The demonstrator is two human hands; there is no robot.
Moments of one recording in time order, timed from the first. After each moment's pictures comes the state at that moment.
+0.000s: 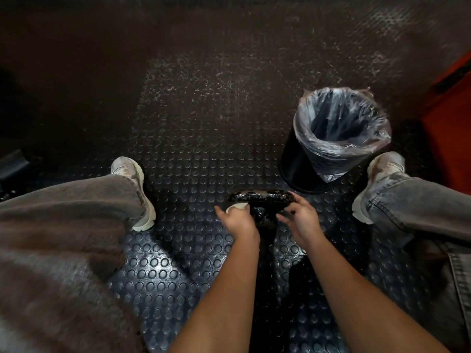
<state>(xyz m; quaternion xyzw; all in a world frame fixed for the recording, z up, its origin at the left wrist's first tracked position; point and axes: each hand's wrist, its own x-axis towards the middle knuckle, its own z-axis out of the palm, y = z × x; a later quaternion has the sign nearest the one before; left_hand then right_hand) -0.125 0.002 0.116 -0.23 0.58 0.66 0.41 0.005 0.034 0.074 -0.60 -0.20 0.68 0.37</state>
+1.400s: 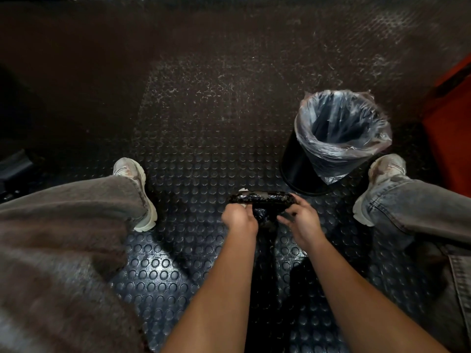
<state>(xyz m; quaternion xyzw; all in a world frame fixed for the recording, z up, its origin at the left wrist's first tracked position) -0.139 0.010 0.129 -0.32 0.53 0.65 0.45 0.007 0.033 0.074 -0.59 -0.19 0.68 0.38</state>
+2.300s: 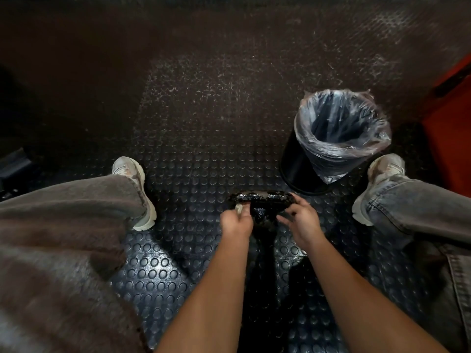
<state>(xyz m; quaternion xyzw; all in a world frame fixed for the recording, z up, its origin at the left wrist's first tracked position) -0.147 -0.001 0.109 -0.26 0.58 0.59 0.49 0.007 0.032 0.077 -0.60 -0.19 0.68 0.38</state>
